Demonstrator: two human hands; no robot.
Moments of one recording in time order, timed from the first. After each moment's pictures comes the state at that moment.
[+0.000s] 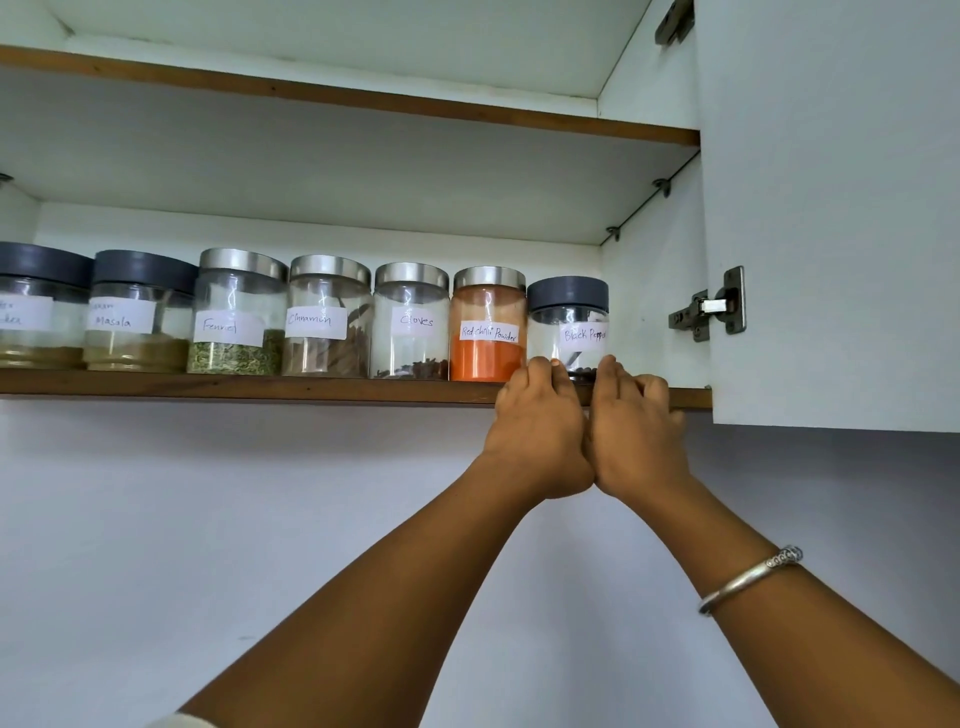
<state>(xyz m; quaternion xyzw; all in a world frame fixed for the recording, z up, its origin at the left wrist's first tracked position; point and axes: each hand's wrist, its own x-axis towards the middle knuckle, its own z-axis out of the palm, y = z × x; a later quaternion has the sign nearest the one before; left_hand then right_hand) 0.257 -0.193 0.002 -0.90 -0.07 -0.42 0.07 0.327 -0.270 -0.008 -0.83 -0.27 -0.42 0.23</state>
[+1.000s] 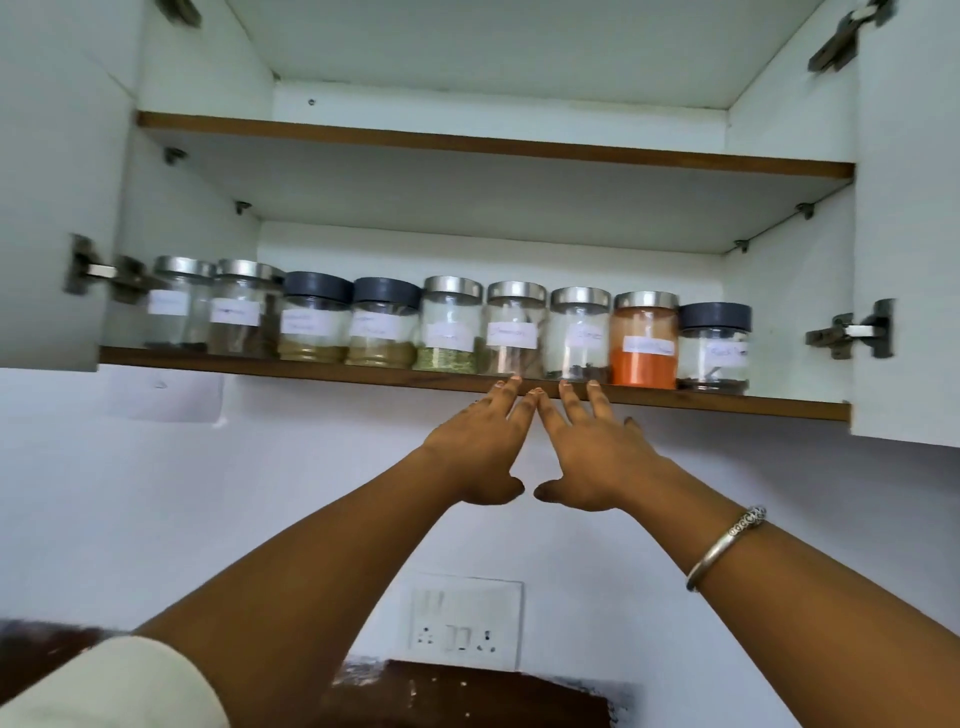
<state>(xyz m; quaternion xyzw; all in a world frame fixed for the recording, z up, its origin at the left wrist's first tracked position) 0.073 -0.070 -0.011 -0.94 -0.10 -0.29 0.14 0.174 -0.183 -0.008 -0.85 -0.45 -0.28 0.02</state>
